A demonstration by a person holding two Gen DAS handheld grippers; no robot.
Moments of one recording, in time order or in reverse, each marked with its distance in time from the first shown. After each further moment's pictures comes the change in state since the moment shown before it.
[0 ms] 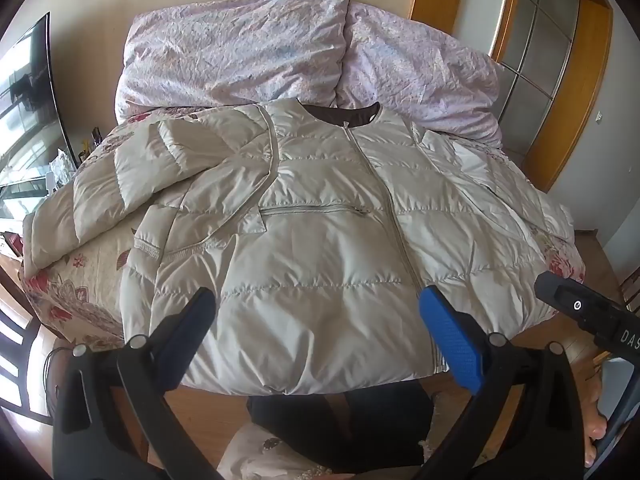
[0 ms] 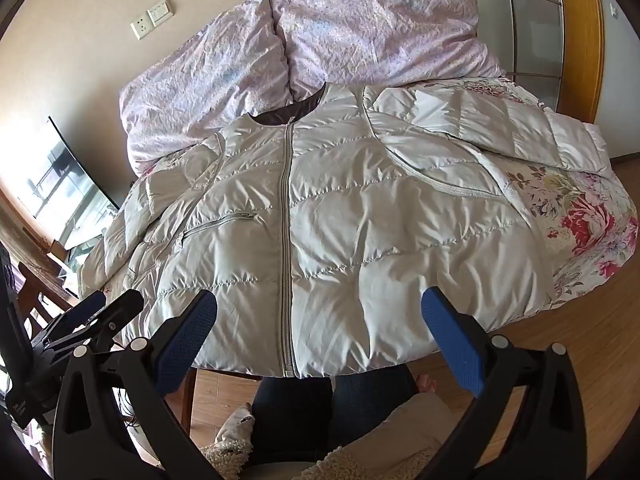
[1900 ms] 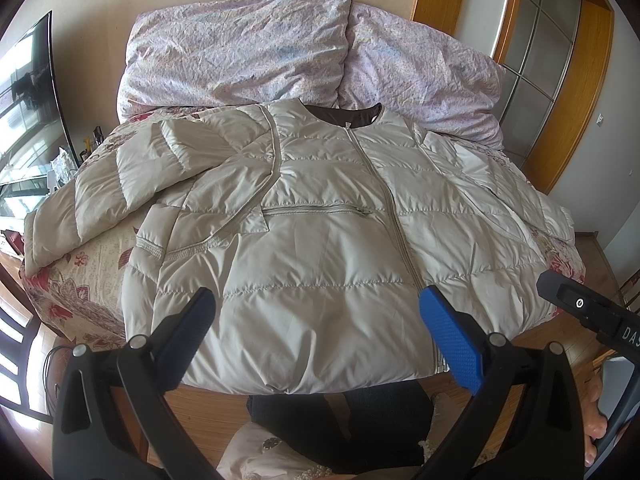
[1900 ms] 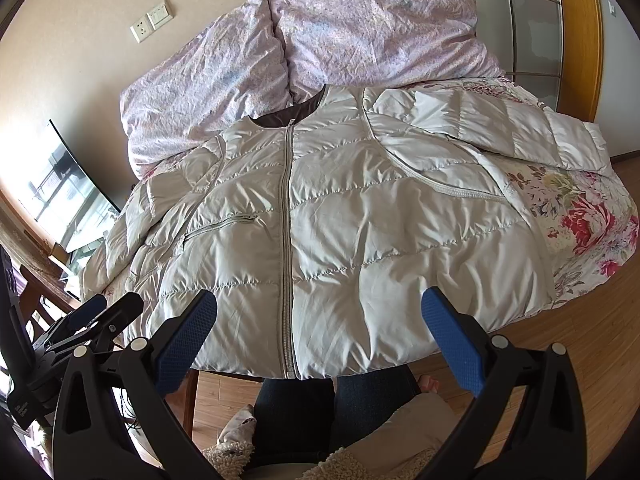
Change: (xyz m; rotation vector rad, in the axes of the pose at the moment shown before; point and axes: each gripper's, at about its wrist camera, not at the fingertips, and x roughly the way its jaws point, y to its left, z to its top) left arm 0.000 0.000 0.000 -0.002 -0.001 -0.001; right arm 0.002 0.001 -0.001 0.002 -0.002 0.001
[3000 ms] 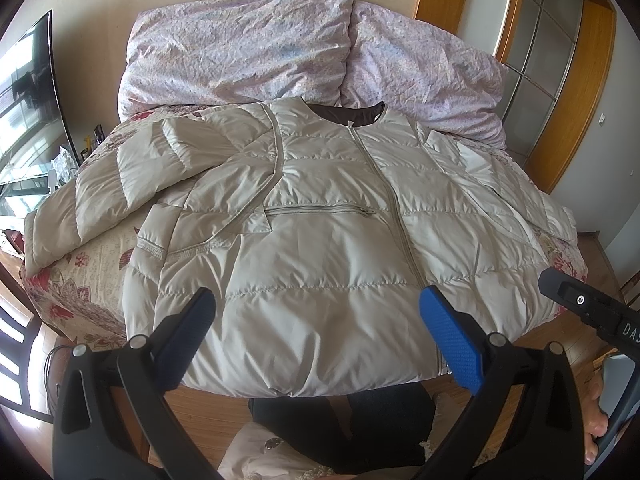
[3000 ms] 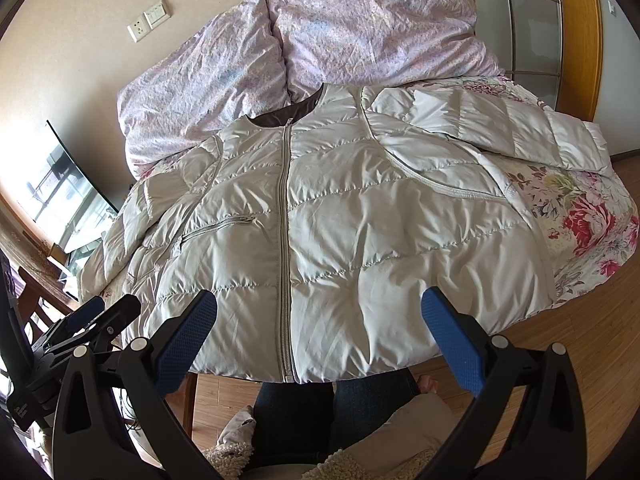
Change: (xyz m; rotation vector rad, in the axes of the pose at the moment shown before) left arm 0.000 -0.001 0.000 0.002 0.005 0.000; right arm 0.007 -0.001 0.003 0.008 0.000 -0.006
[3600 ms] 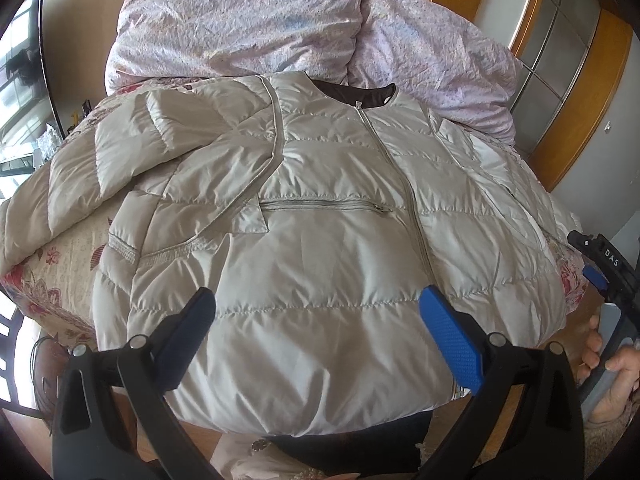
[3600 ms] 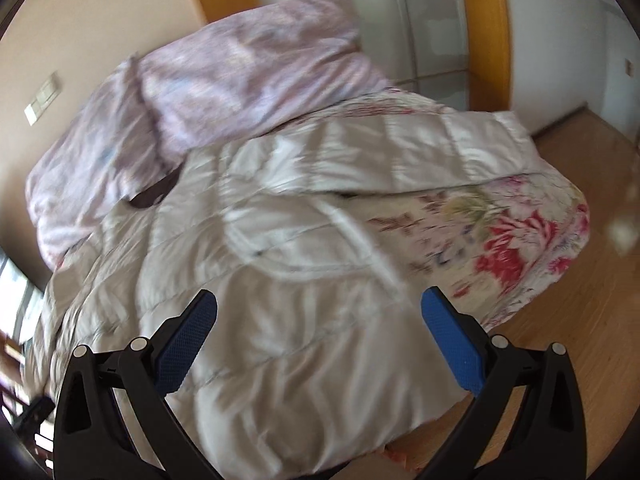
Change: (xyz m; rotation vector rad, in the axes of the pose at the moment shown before) left arm 0.057 0.023 0.017 -0.050 0.088 -0.051; right arm 0.040 -0.147 0.052 0.294 -0.168 -0.271
